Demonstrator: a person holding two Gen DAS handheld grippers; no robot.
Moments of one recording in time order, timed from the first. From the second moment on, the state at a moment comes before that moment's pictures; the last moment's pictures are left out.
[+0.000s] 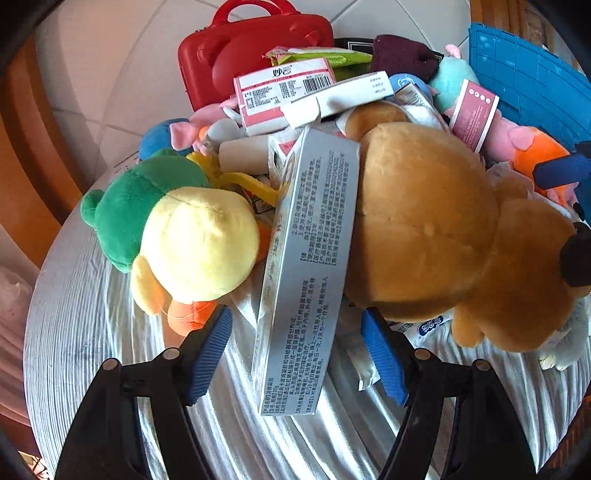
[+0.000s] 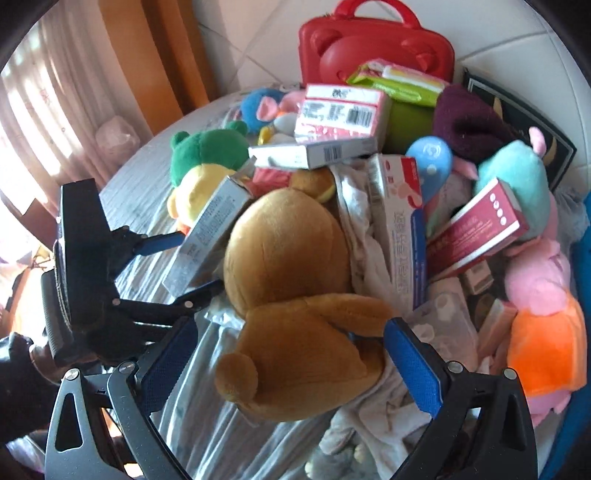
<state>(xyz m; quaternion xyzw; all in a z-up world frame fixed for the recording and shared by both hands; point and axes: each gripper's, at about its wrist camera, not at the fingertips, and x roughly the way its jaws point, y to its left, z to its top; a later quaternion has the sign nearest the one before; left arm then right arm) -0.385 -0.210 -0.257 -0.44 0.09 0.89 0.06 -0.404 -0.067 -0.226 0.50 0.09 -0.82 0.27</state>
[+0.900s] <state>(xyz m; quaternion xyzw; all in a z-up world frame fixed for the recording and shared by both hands) -0.384 -0.207 -0.260 -0.44 0.09 0.89 0.11 -0.403 -0.072 -0.270 0.53 0.08 -0.81 0.25</state>
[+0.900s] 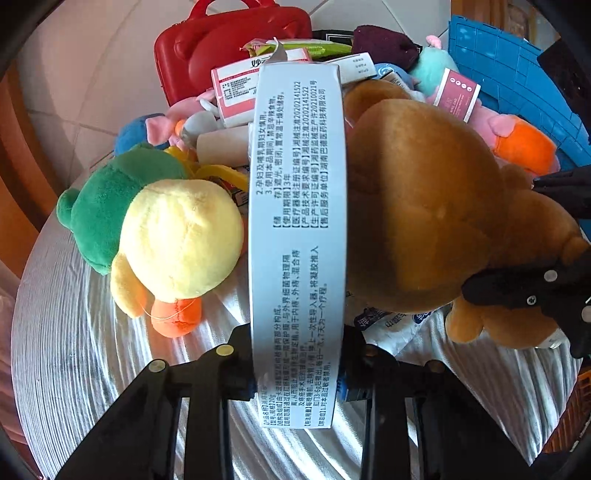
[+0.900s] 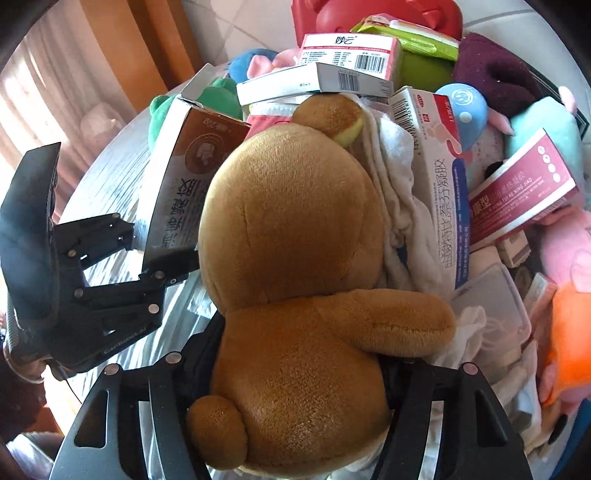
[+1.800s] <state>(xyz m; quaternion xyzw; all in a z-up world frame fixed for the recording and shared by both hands) -0.379 -0.142 -0.095 -0.30 0.09 0.93 0.19 -0.340 0.024 -0.093 0.34 -0.05 -0.93 0.13</state>
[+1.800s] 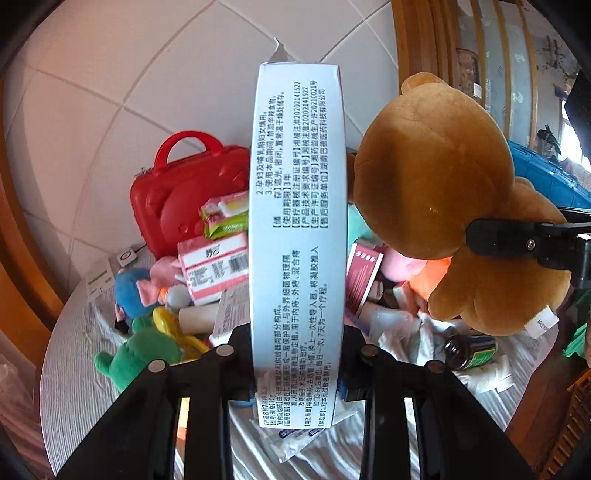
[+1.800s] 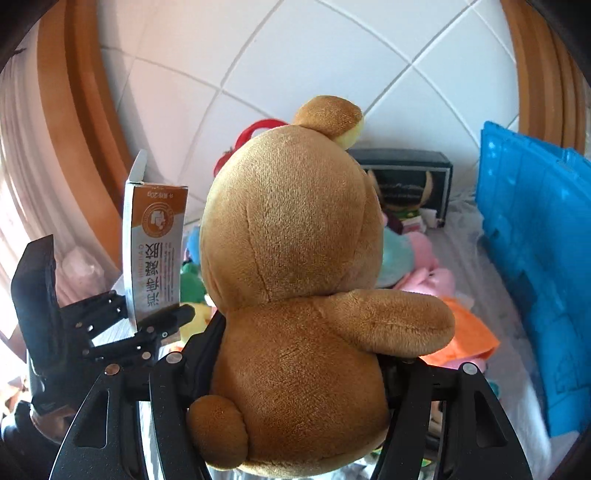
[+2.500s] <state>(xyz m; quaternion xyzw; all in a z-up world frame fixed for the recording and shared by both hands) -0.353 0.131 0.040 -0.16 0.11 0.90 0.38 -0.231 0.267 0.063 0.16 -0.10 -0.98 -0.09</state>
